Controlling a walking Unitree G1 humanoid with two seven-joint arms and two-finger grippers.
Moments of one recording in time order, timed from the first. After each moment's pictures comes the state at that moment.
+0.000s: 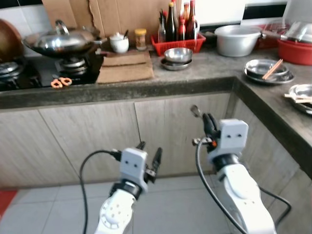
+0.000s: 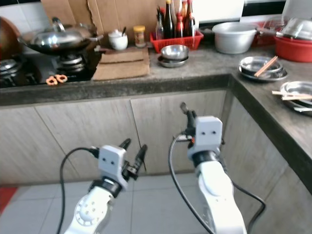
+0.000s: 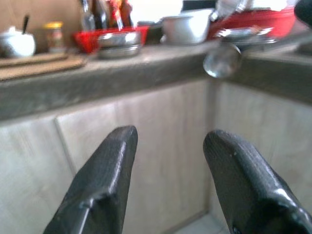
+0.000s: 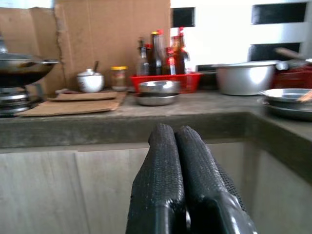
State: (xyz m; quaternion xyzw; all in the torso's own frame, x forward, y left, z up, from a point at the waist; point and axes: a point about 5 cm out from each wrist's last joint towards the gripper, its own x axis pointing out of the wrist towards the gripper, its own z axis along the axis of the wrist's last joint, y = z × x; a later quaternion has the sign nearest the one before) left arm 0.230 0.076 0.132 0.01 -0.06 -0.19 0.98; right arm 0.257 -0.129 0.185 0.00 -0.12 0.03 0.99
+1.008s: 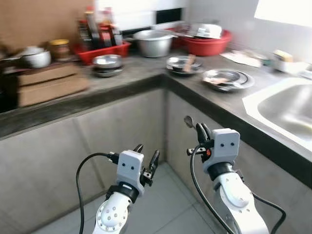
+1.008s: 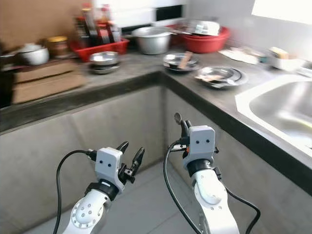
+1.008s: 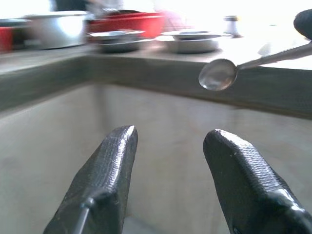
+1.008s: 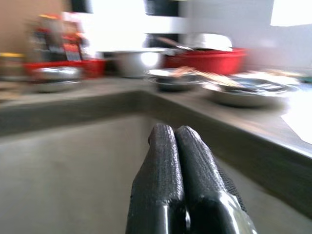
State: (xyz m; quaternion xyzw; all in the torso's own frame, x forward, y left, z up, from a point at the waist) left arm 0.229 0.079 0.129 0.01 -0.05 -0.20 0.98; right arm 0.249 -0.124 0.170 -0.01 -0.09 0.04 1.00
